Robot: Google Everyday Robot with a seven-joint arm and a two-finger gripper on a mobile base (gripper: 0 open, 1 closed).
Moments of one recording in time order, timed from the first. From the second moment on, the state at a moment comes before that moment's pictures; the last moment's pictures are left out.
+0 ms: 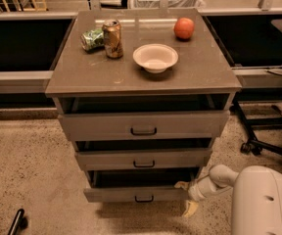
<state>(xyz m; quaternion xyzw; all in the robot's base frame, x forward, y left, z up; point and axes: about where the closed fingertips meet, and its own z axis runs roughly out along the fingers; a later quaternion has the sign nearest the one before) 0.524 -0.198 0.208 -0.70 0.63 0.21 0.25</state>
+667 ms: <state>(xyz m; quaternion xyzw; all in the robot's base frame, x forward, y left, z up) 0.524 -0.198 0.208 -0.70 0.63 0.21 0.25</state>
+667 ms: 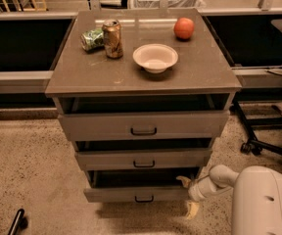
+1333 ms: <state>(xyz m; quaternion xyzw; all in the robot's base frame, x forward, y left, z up) 0.528 -0.223 0.176 -0.69 0.67 0.18 0.21</state>
